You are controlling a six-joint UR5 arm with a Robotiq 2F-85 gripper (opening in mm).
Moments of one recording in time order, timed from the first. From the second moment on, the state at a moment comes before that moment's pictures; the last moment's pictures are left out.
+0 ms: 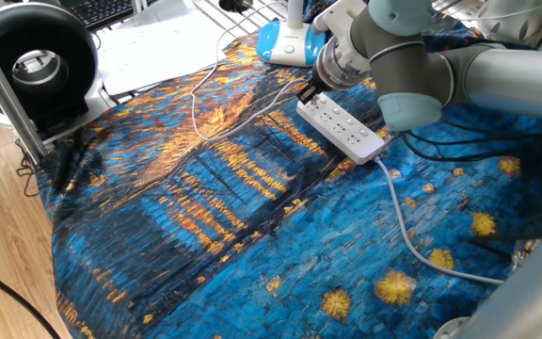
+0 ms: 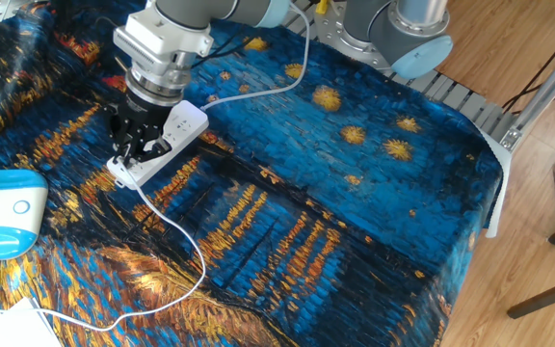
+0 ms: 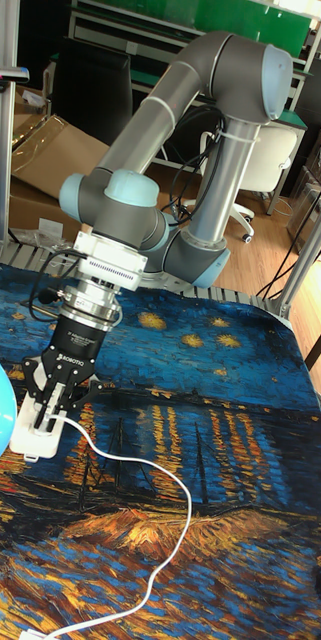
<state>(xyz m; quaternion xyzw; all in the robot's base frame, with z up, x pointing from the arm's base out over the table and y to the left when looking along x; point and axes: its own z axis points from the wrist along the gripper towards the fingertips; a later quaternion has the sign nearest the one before) 0.599 -0.128 0.043 -0.04 0.96 -0.08 0.26</state>
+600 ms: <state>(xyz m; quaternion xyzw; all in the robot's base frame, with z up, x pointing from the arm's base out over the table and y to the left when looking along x) 0.594 -0.125 0.040 -0.04 0.96 -0.08 0.25</state>
